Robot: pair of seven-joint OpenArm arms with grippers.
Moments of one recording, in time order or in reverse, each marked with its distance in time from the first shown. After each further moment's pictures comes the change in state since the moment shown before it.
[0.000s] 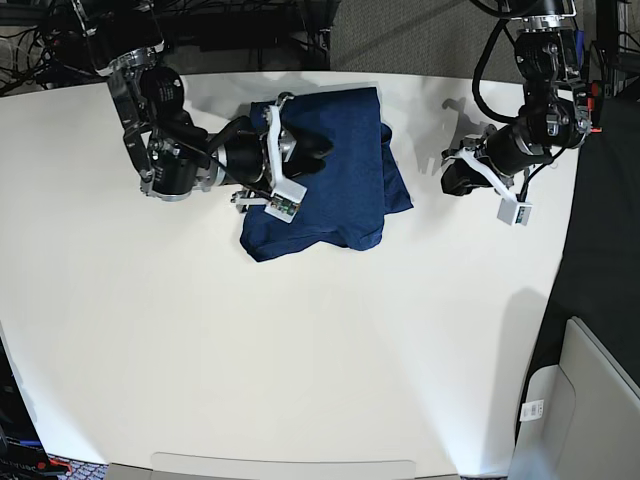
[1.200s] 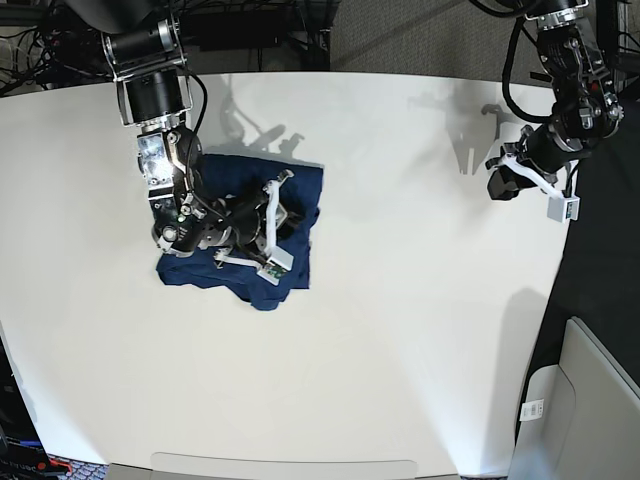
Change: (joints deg) left arm 0.7 0.0 -11.4 -0.1 0.0 0.0 0.4; right arm 12.2 -8.3 8.5 -26.6 -29.2 1.9 10.6
